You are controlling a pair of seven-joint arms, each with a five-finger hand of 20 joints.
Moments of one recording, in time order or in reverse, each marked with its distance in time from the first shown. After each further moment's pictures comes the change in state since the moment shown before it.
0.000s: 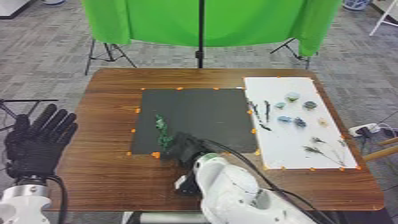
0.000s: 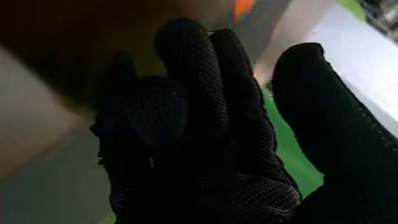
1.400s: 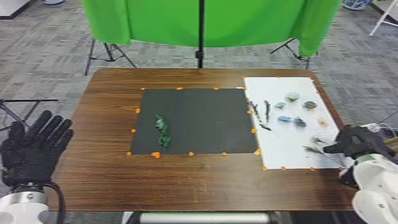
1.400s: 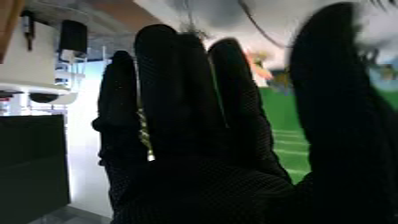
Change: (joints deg) left arm 2.5 -1.7 -0.7 -1.3 0.3 1.6 0.5; right arm -38.0 14.7 62.1 -2.5 -28.0 -16.1 -11.0
